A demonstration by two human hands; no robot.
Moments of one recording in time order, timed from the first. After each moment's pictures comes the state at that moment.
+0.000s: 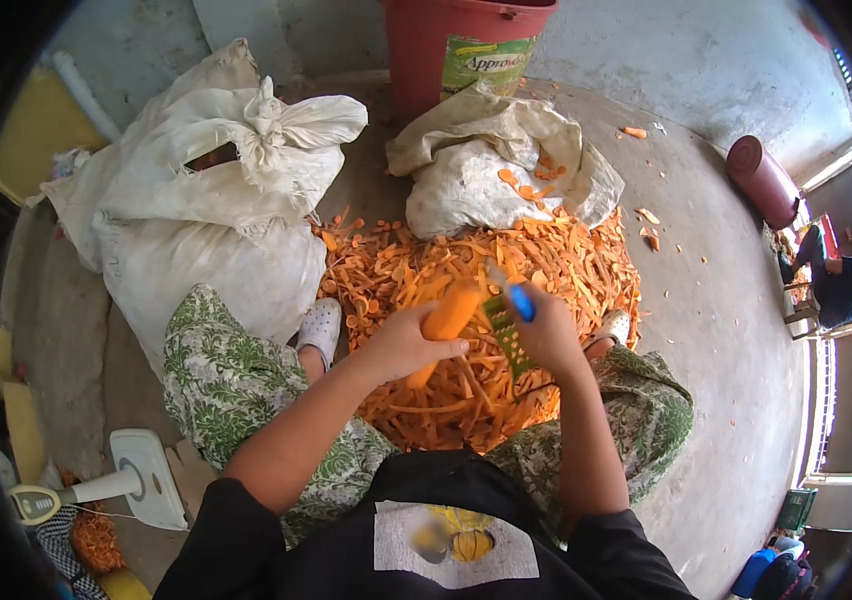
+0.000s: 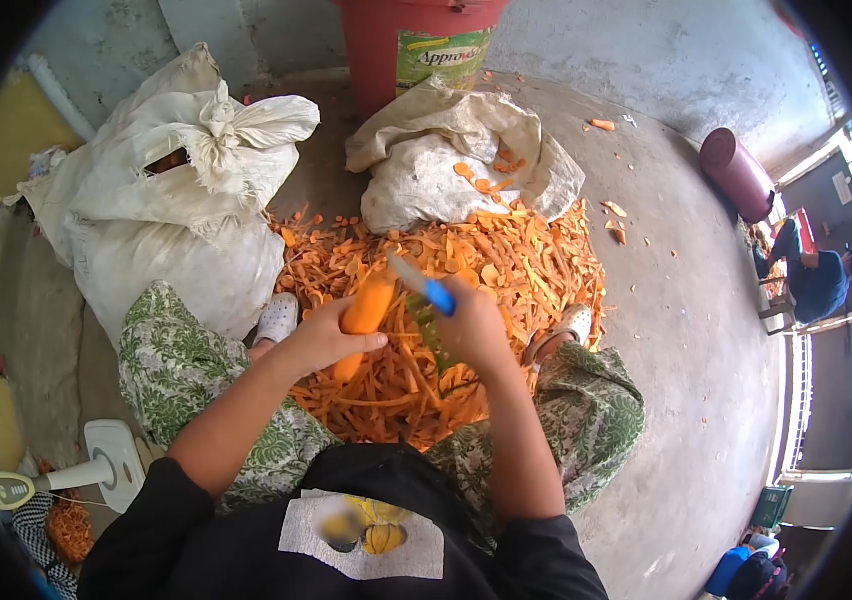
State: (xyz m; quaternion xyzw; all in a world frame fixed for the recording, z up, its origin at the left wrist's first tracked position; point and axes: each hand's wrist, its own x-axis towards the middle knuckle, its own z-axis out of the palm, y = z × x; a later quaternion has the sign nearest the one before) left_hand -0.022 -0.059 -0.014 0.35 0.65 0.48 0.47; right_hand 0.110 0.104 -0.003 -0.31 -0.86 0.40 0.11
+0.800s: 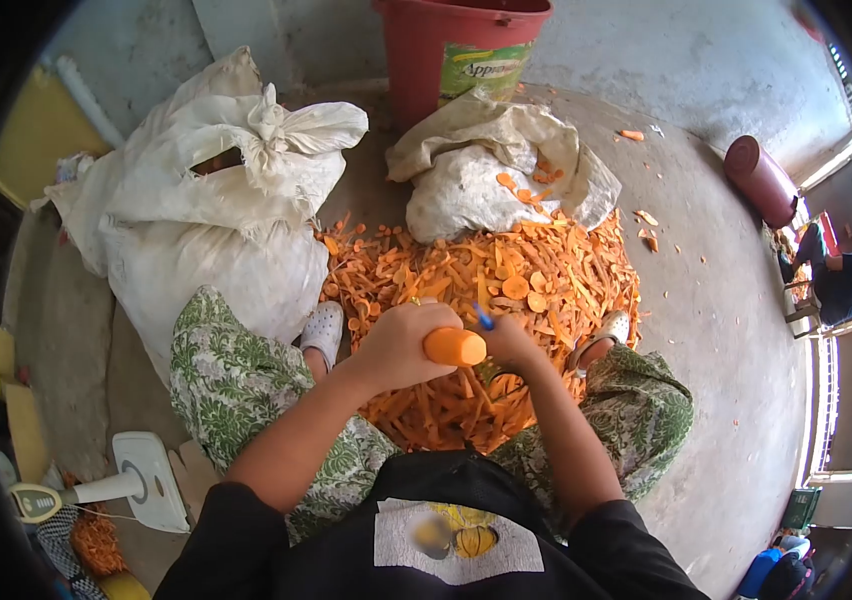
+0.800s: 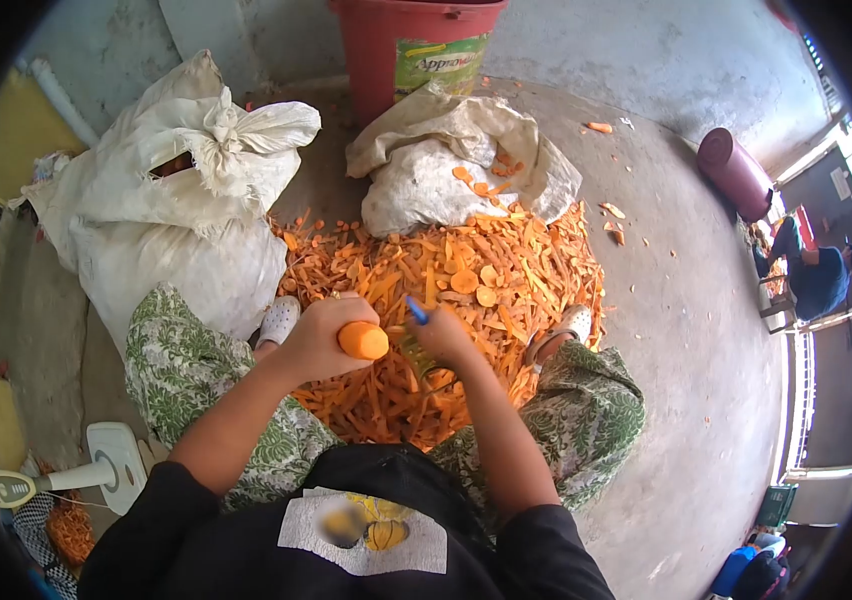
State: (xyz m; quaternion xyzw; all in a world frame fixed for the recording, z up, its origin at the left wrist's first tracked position) left_hand -0.016 -0.067 0.015 0.59 0.66 0.44 0.17; right_hand 0.100 0.102 -0.091 -0.35 -0.81 0.45 -0.13
